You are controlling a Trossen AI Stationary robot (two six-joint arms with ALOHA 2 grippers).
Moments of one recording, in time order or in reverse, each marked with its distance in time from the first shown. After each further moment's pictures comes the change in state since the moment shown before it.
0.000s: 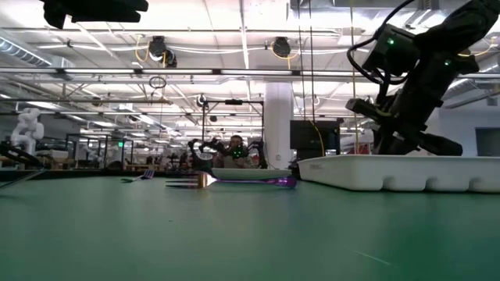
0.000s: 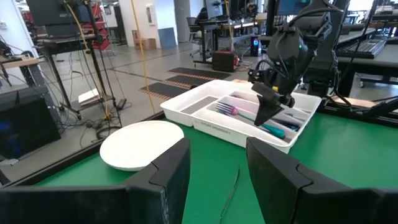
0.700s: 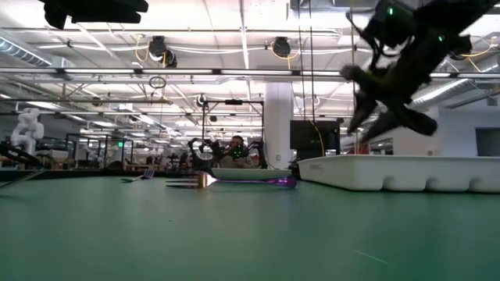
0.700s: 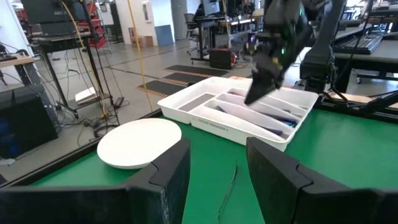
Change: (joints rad) left arm 0.000 0.000 0.000 0.000 0.018 0.006; right arm -0.007 -0.096 0.092 -0.034 0.019 -0.222
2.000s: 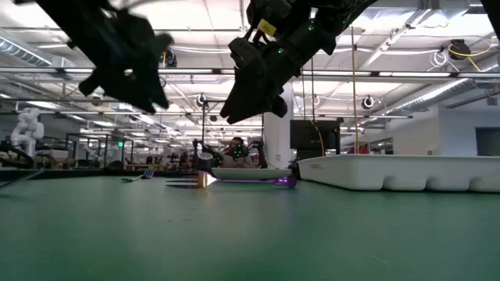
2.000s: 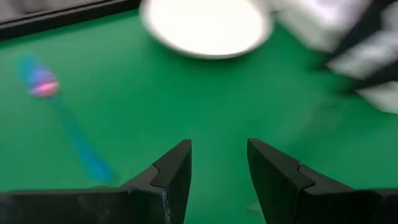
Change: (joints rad) left arm 0.503 -0.025 0.000 -0.330 0.617 -0.398; right arm 0.019 0.737 0.734 0.155 -0.279 -0.904
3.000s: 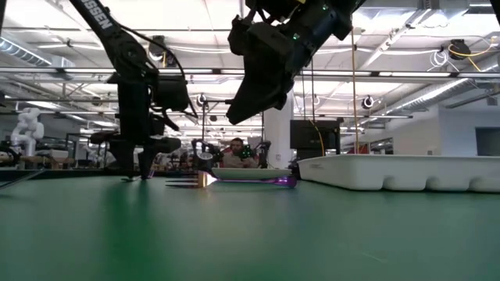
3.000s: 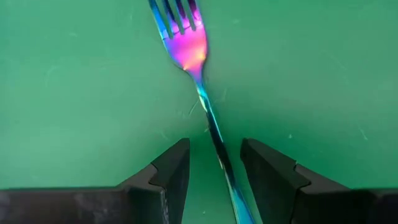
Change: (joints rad) left arm 0.856 0.322 -0.004 0.018 0.473 0.335; right arm 0.151 -0.001 -0.001 -0.098 0.004 -0.181
